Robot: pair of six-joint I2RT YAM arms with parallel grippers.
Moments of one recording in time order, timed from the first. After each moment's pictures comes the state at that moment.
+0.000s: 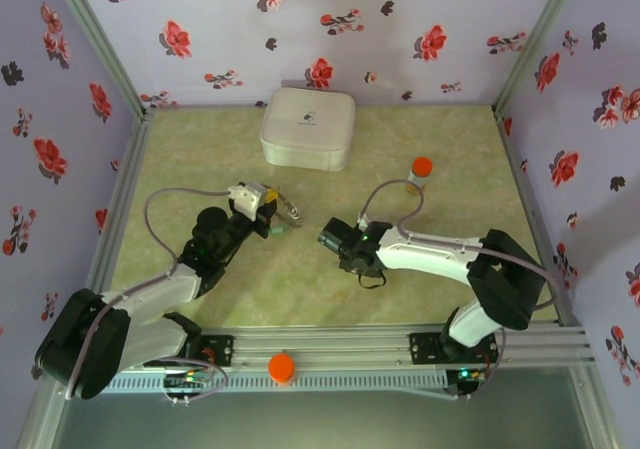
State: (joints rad) left arm -0.58 1.13 0.35 0.71 0.09 0.01; right arm 1.00 1.55 0.92 -0.74 0.26 1.21
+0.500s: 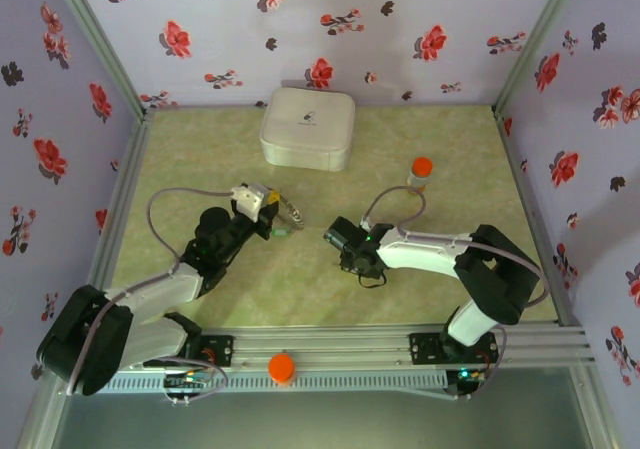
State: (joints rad) left arm -0.59 1.16 0.35 0.71 0.09 0.01; right arm 0.94 1.59 0.84 -0.58 0.18 1.20
